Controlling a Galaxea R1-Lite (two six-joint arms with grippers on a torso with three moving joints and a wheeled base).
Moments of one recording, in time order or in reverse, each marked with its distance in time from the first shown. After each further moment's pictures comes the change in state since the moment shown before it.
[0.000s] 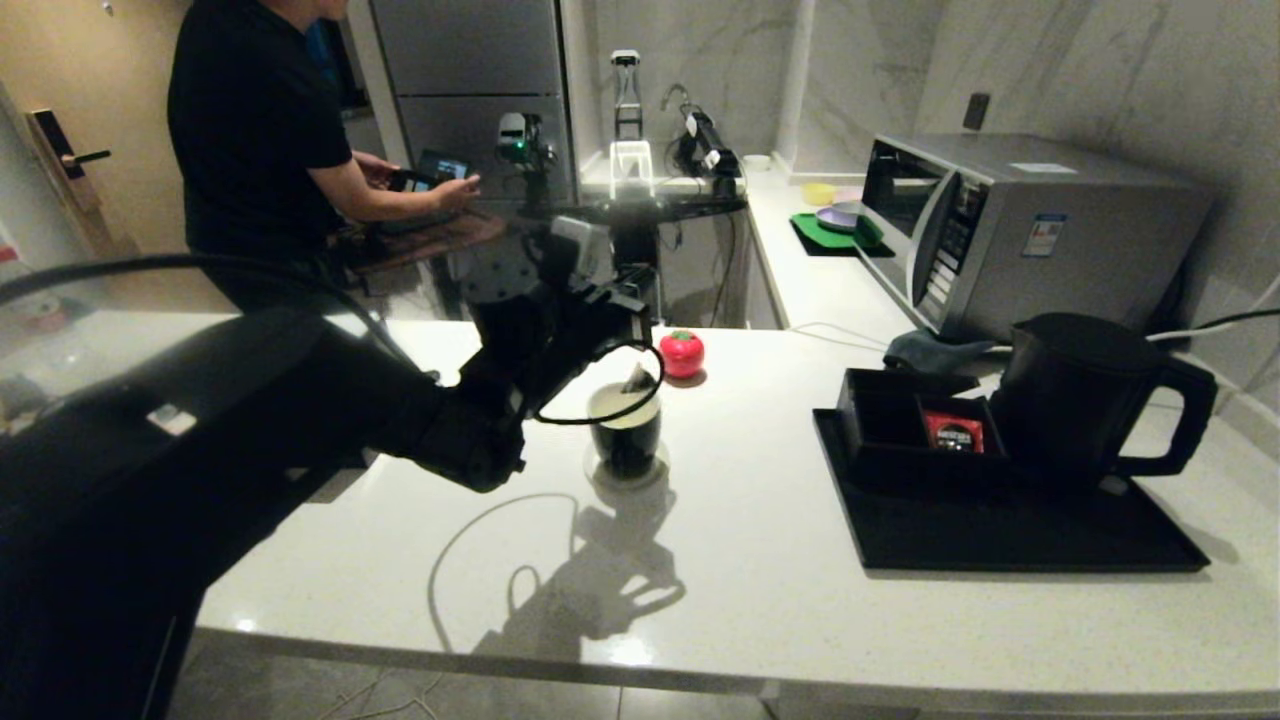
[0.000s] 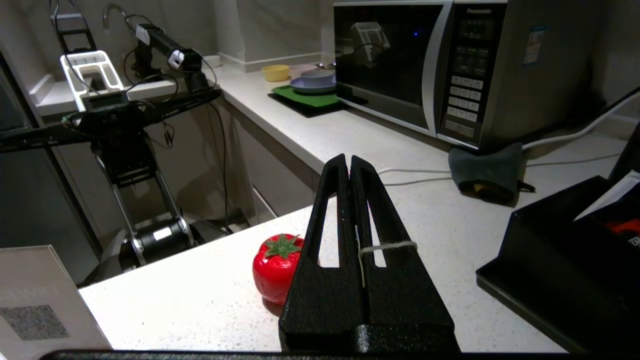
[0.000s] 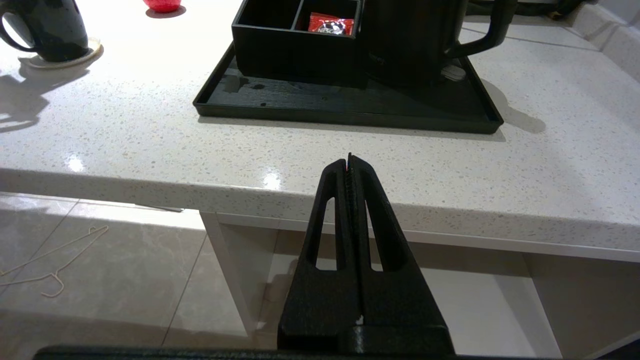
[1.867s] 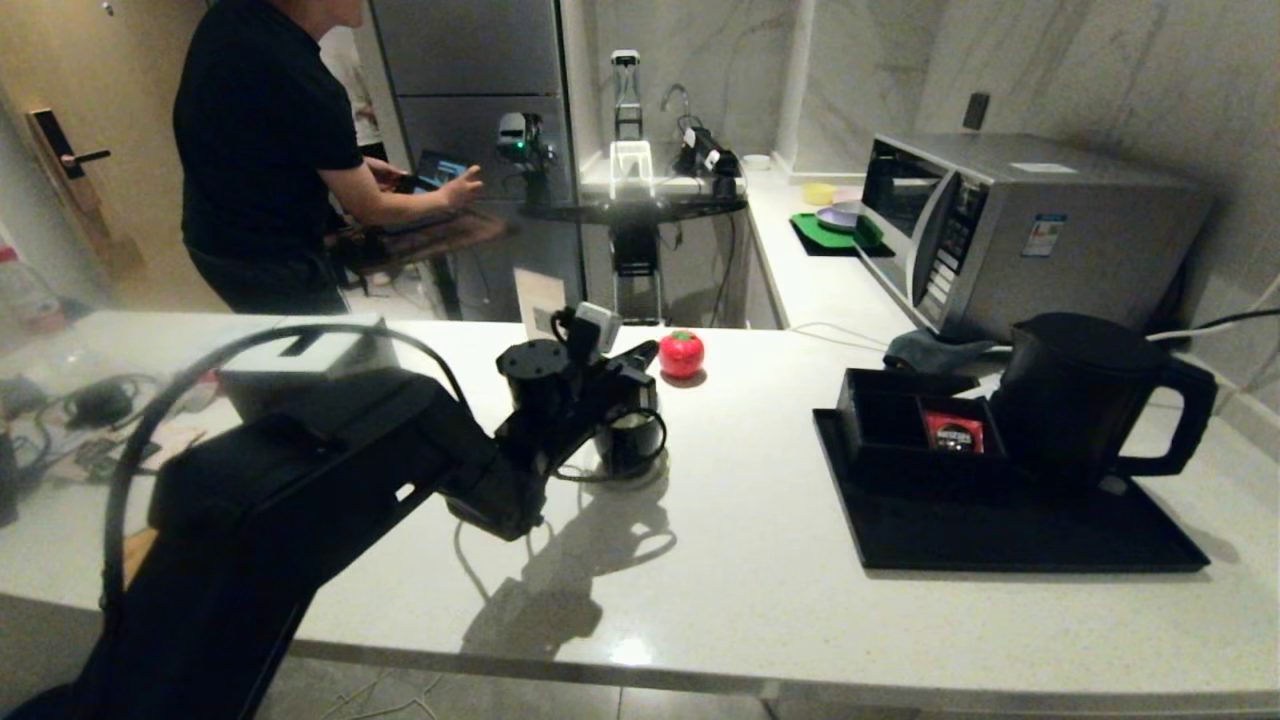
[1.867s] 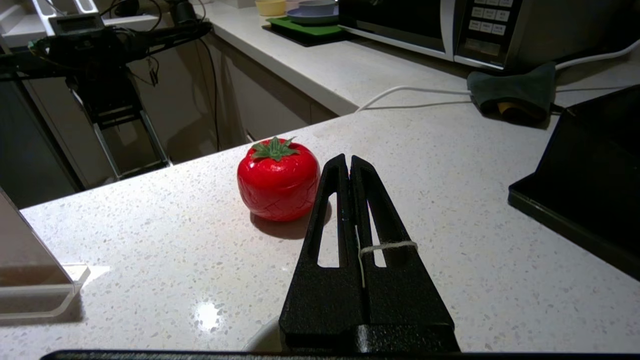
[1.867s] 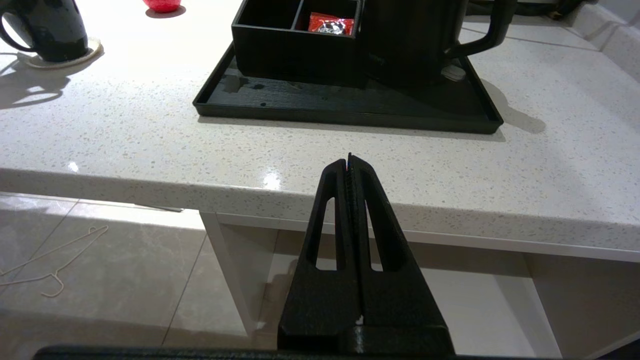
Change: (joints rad) left arm 0.011 0.204 0.004 -0.100 -0.003 -0.006; right arm 0.000 0.000 0.000 0.000 0.000 0.000
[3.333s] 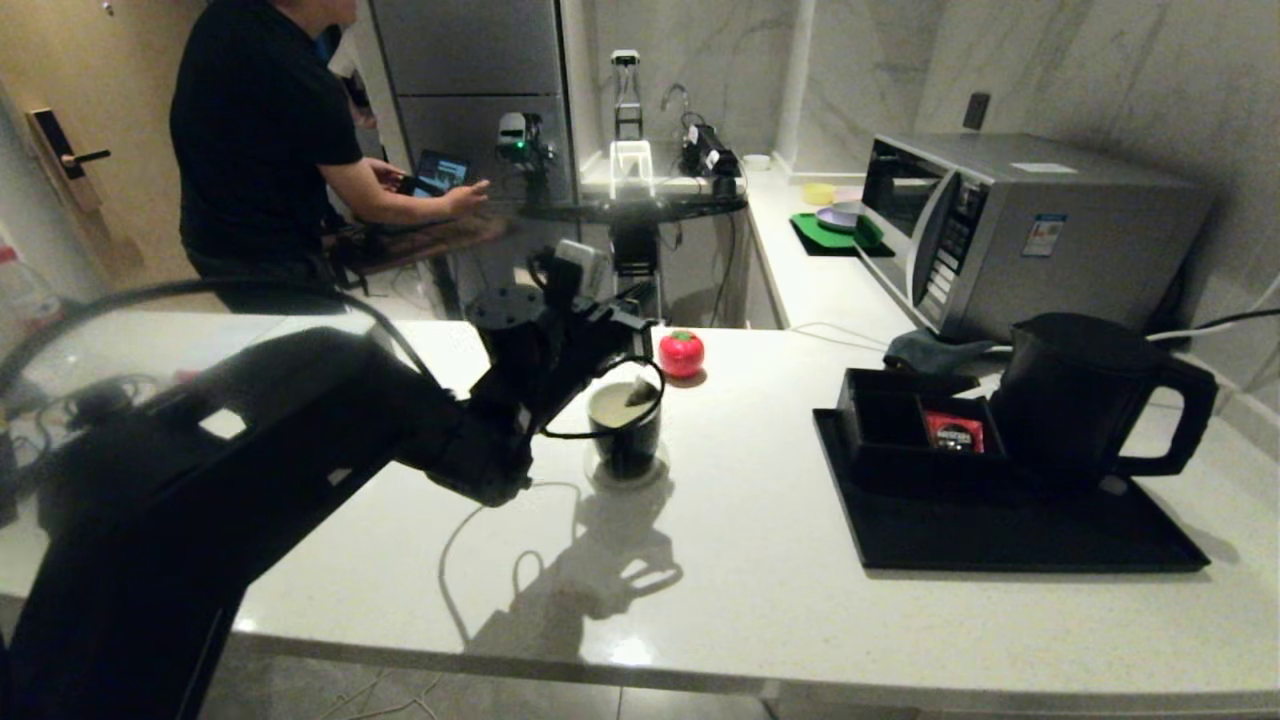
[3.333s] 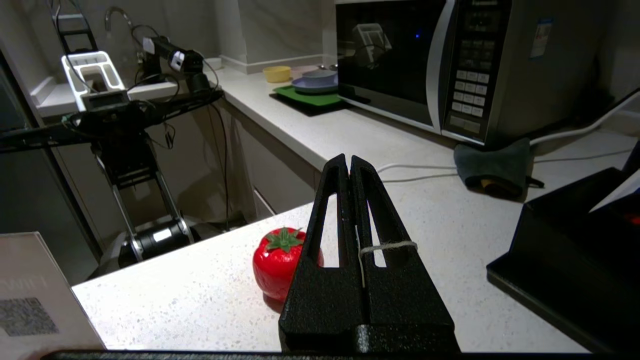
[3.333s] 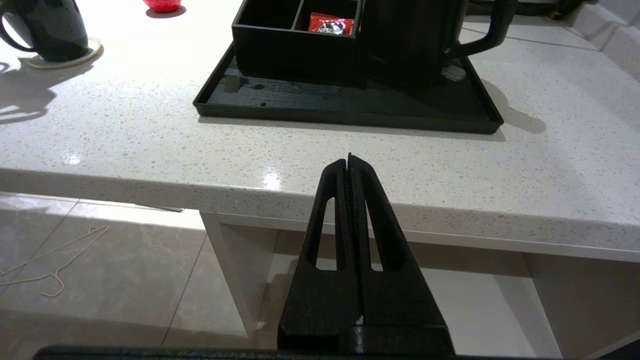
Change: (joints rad) left arm -0.005 -0.142 -0.003 0.018 0.001 0.004; right arm 0.001 0.000 0.000 0.000 0.000 0.000
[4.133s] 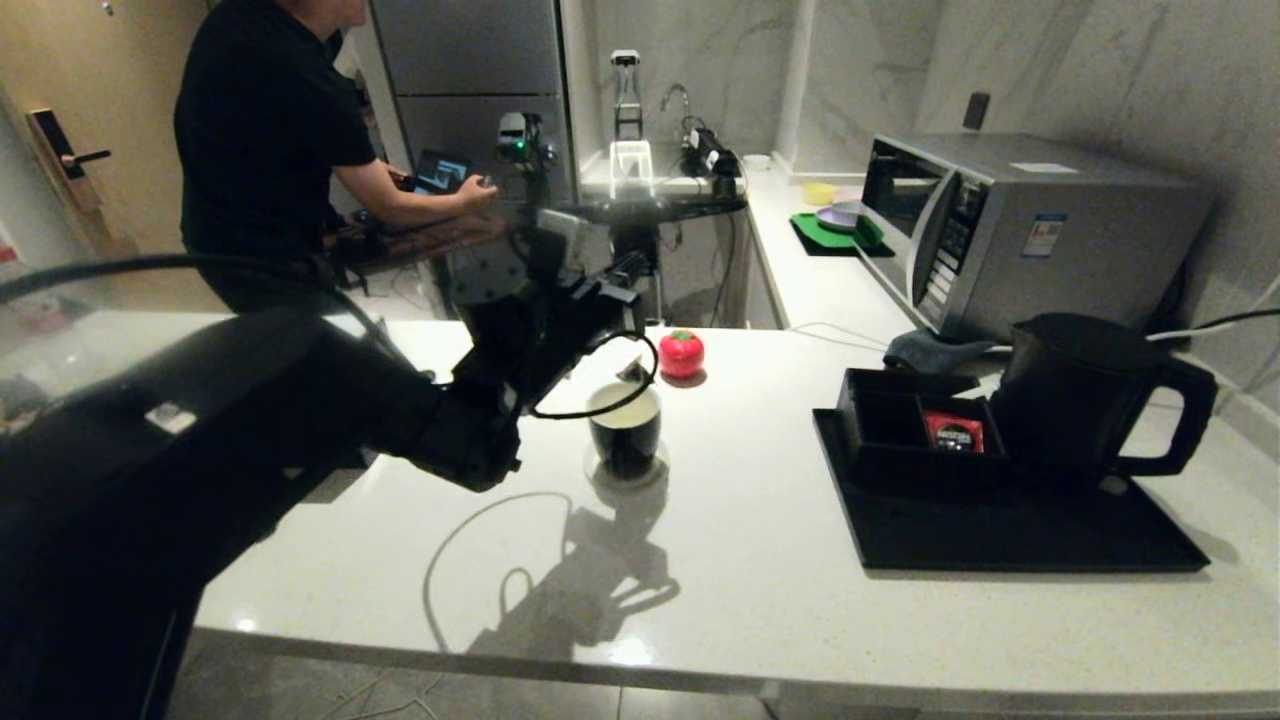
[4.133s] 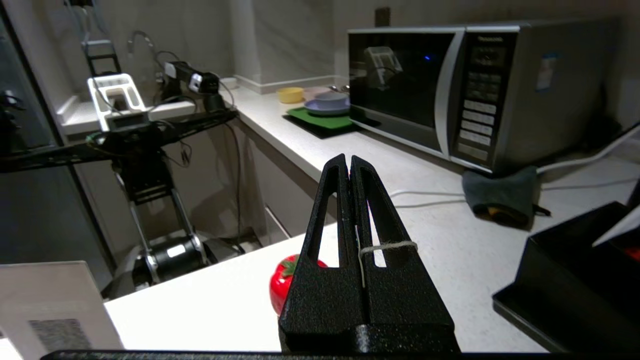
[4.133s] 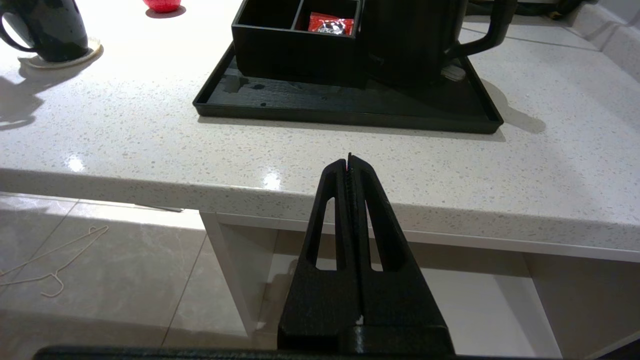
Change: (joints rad) left arm 0.012 -0.063 0.003 0.016 0.024 0.000; right arm -0.001 0.000 0.000 0.000 0.000 0.000
